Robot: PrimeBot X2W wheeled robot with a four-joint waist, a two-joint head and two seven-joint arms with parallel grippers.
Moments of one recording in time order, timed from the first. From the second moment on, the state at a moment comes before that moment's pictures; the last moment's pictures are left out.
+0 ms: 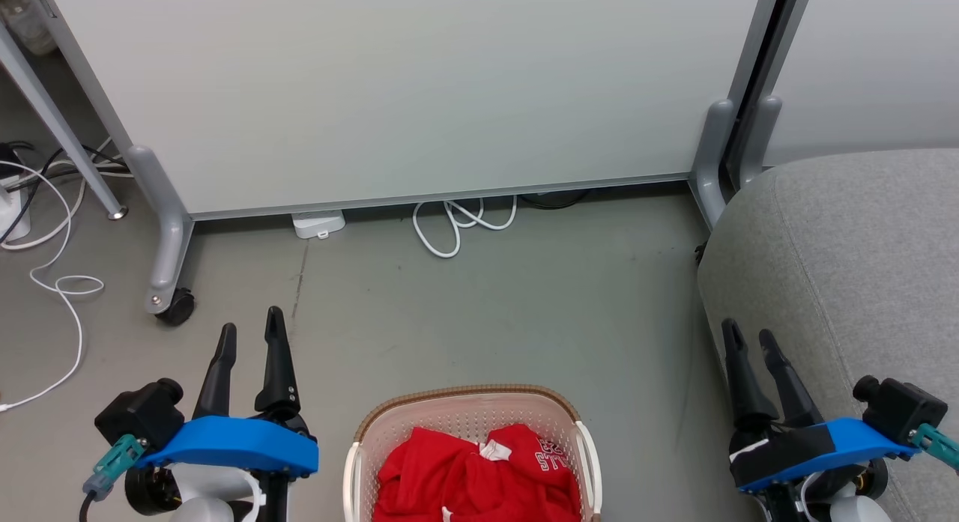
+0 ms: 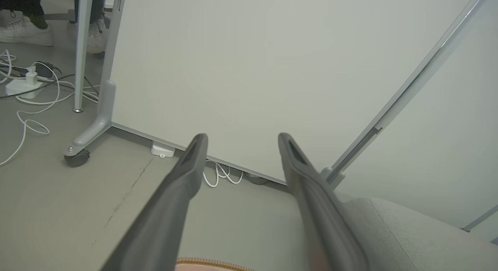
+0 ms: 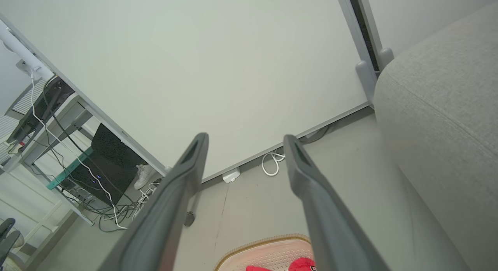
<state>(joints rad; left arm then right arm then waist) -0.10 0.07 -0.08 0.21 -0.59 -0.03 -0.12 -0.10 -0.05 0.02 0.24 0.64 0.13 -0.12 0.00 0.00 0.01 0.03</state>
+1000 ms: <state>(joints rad) -0.11 0.09 -0.14 0.23 -0.29 -0.02 -0.20 -0.11 -0.05 0.05 0.26 0.32 0.13 -0.20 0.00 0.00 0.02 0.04</state>
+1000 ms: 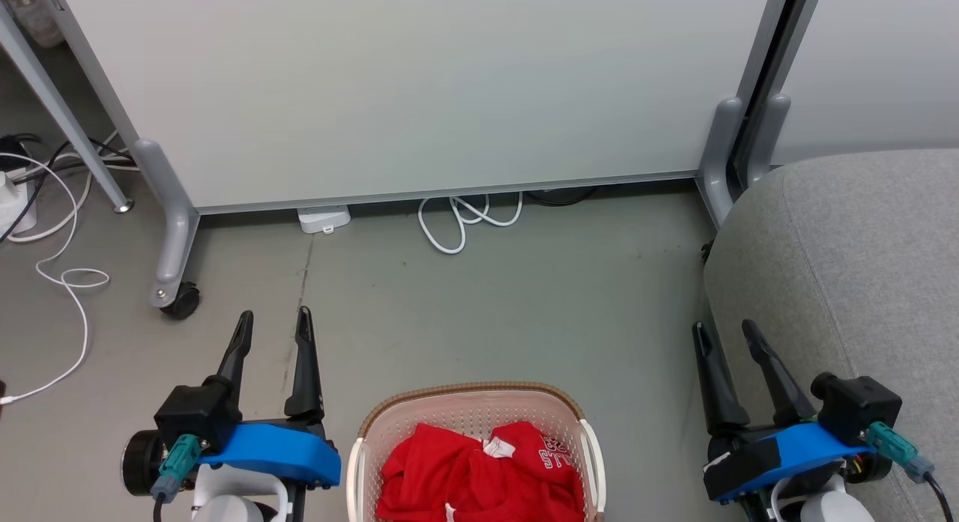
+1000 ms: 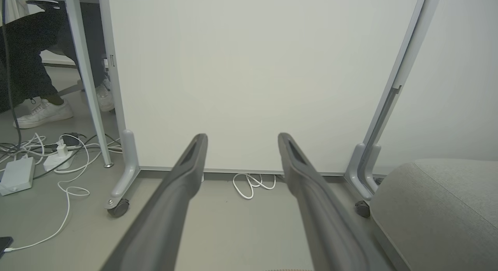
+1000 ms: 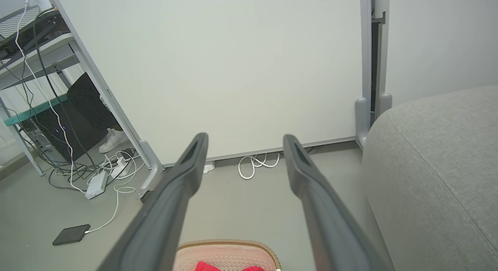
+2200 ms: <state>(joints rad) -0.11 0.06 -0.11 0.31 -0.08 -0.07 -0.26 -0.12 -0.05 0.08 0.29 0.06 0.13 -0.26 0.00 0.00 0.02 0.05</state>
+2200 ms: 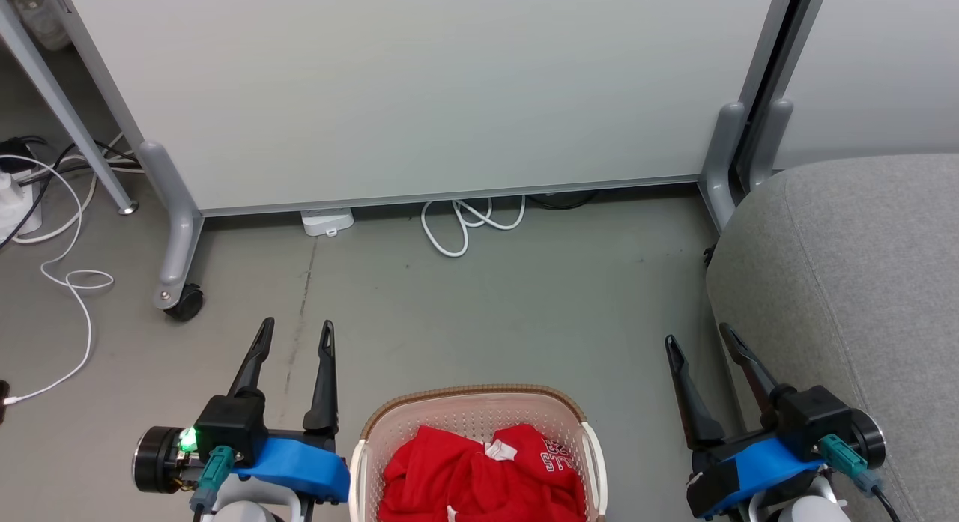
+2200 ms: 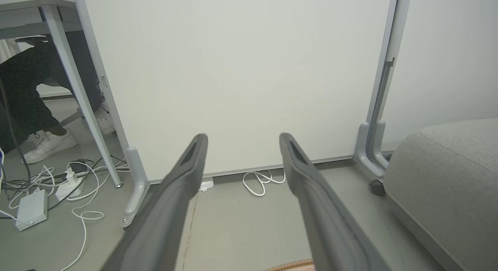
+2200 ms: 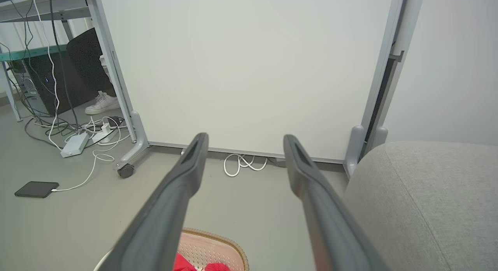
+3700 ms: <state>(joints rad) -0.66 0.16 -0.58 0.91 -0.10 -0.13 -0.26 -0.39 -0.05 0.10 0.18 0.06 0.13 -0.26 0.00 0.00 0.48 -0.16</state>
